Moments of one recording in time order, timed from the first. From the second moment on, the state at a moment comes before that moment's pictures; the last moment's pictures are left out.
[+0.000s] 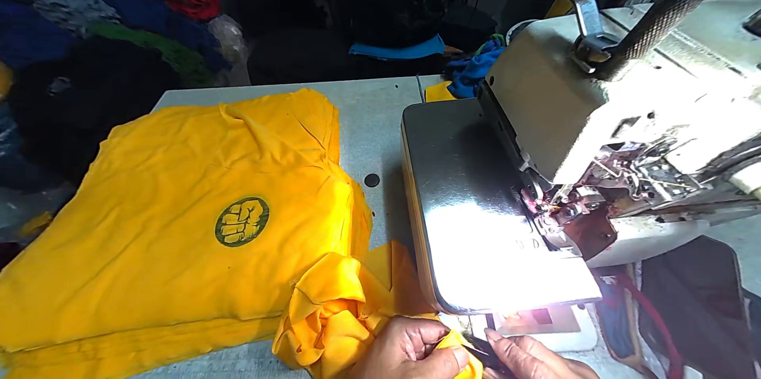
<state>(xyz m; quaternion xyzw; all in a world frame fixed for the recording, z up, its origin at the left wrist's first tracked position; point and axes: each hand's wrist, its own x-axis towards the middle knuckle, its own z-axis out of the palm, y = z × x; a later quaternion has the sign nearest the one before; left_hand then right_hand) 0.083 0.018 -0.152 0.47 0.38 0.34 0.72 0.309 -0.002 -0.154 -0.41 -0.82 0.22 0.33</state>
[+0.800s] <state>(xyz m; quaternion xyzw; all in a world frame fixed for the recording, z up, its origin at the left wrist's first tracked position) 0.083 0.019 -0.154 0.48 0.39 0.33 0.71 0.308 0.001 -0.154 -0.41 -0.82 0.22 0.33</state>
